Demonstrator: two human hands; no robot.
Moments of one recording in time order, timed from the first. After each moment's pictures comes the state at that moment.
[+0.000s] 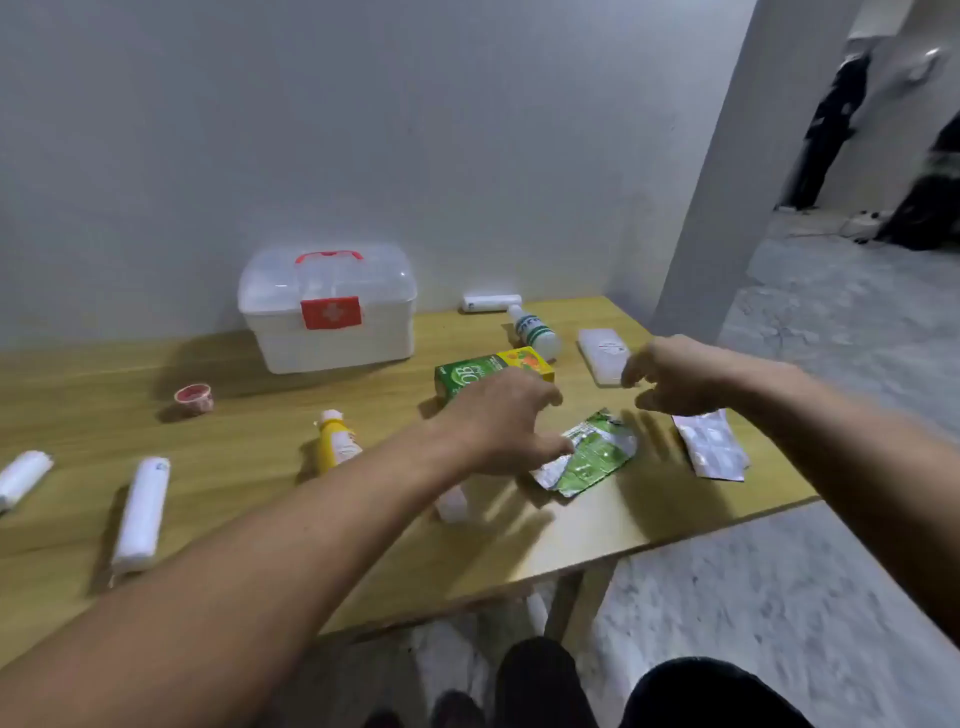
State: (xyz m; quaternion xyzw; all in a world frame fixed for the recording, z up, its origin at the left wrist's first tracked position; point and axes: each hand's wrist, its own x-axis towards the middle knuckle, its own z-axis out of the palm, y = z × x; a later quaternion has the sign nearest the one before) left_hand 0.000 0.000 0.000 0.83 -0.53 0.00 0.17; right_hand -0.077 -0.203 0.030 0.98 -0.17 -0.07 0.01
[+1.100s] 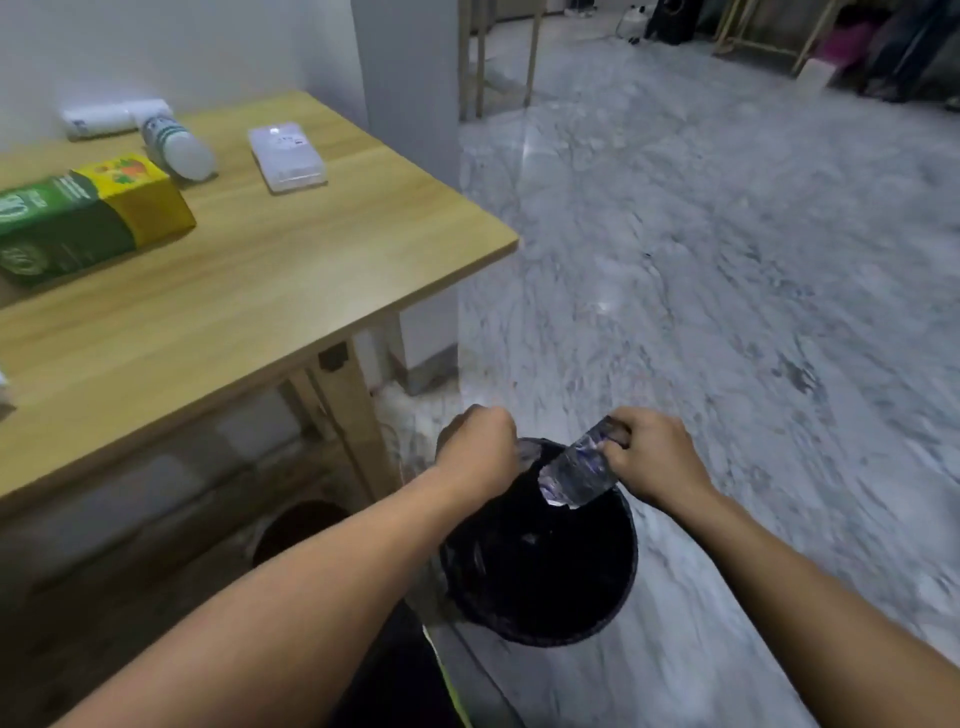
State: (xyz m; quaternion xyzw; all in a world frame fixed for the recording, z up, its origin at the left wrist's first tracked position) left_hand -0.219 -0.150 -0.200 0.83 -0.50 -0.20 0.12; right_hand -0.383 -0.251 -0.213 0.83 -0.50 0.11 -0.22
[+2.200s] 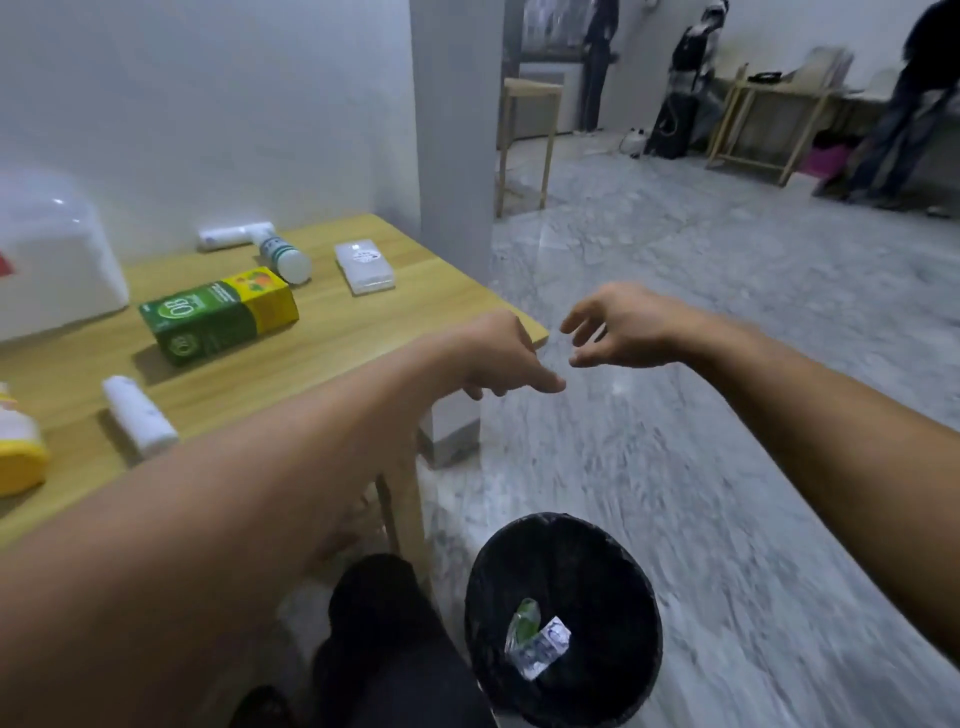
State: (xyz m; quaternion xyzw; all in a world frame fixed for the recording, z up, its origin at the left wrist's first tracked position) left_hand -0.163 -0.146 -0.007 0.78 -0.52 -0.29 0.18; right_hand -0.290 -0.271 0.001 0.93 -0.32 -0.01 -0.18
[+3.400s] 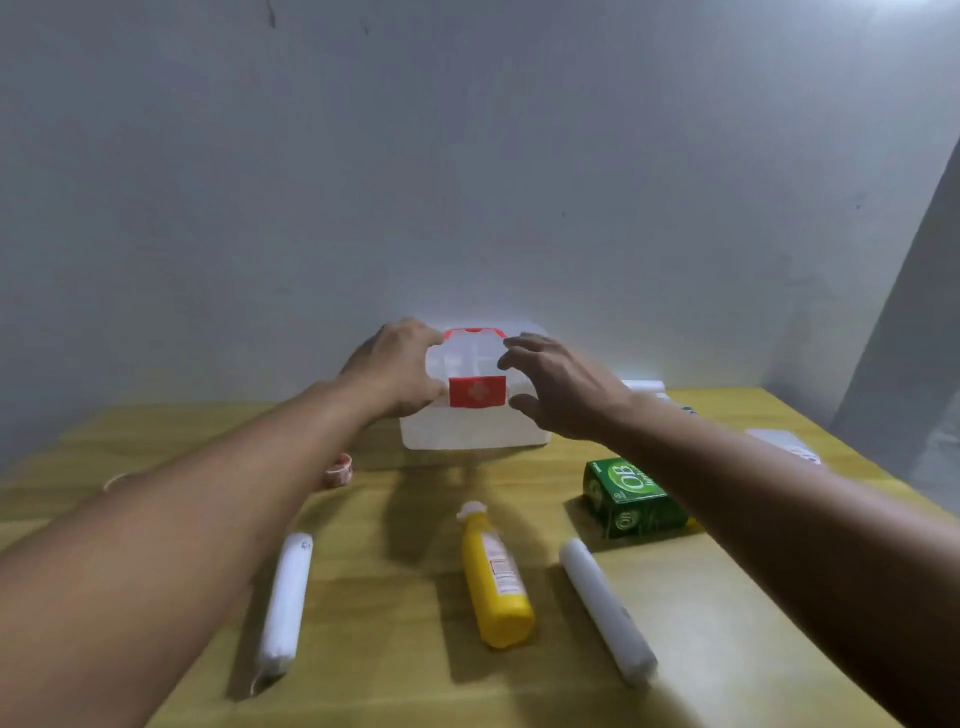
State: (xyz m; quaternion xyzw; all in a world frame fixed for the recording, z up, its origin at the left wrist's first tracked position) left_hand 0.183 0.147 0.053 0.94 -0.26 0.12 0.17; right_hand 0.113 -0.039 0.039 0.97 0.12 0.22 -0.01
